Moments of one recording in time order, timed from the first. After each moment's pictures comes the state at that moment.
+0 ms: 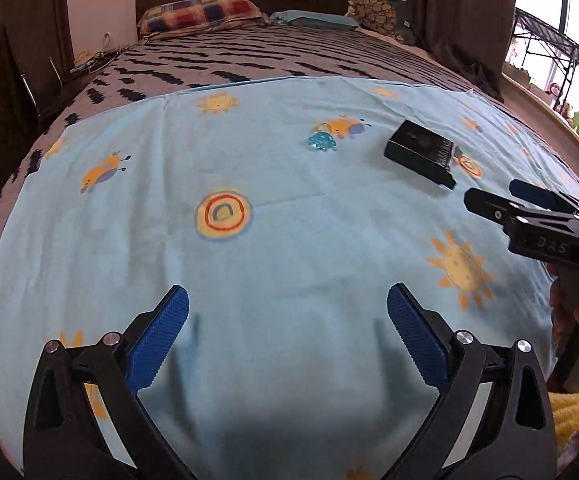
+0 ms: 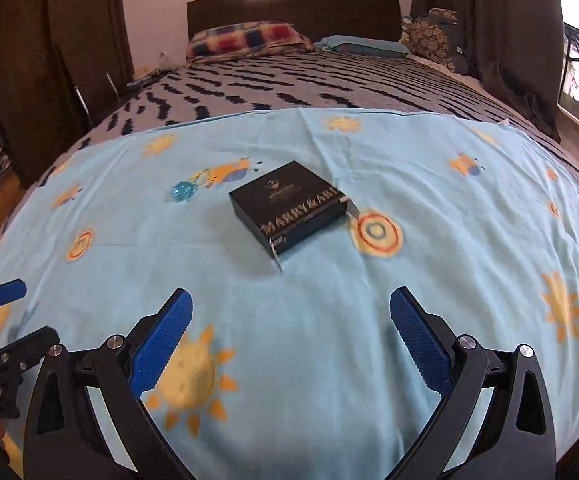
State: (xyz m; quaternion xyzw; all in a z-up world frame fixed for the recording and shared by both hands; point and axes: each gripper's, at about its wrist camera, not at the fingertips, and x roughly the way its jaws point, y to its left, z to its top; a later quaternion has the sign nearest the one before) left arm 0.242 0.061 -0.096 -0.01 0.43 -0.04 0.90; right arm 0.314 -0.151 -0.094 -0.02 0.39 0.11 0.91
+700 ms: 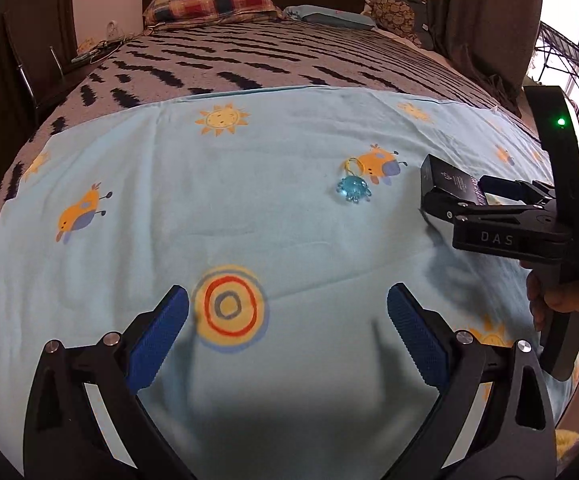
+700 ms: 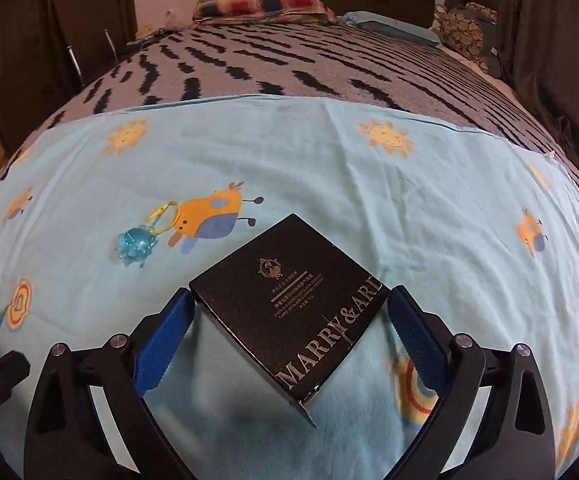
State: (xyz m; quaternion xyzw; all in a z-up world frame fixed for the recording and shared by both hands) left arm 0.314 0.068 -0.096 -0.03 0.44 -0.02 0.90; right arm 0.408 -0.112 -0.110 -0.08 0.44 0.14 0.89
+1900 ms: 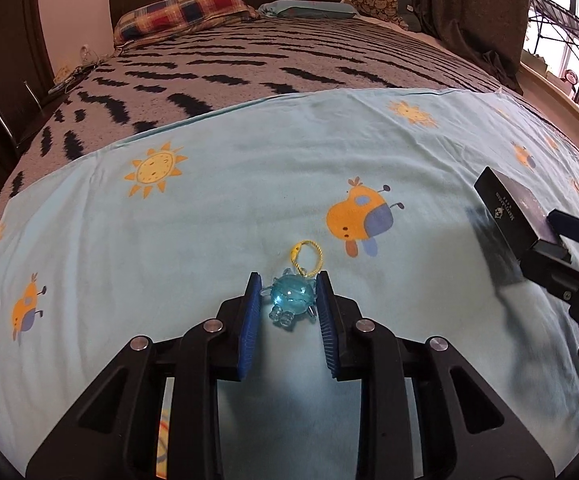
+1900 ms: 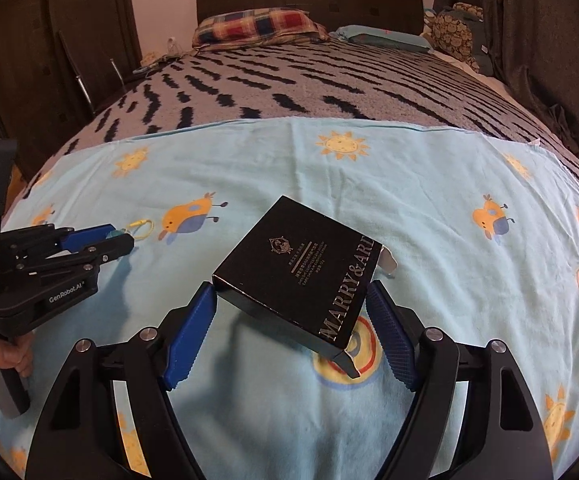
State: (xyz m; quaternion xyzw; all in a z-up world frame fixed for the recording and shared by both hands) left arm 0.391 0.020 -0.106 0.03 0.44 -0.03 0.90; right arm 0.382 -0.170 -0.081 -0.03 0.41 0.16 0.90
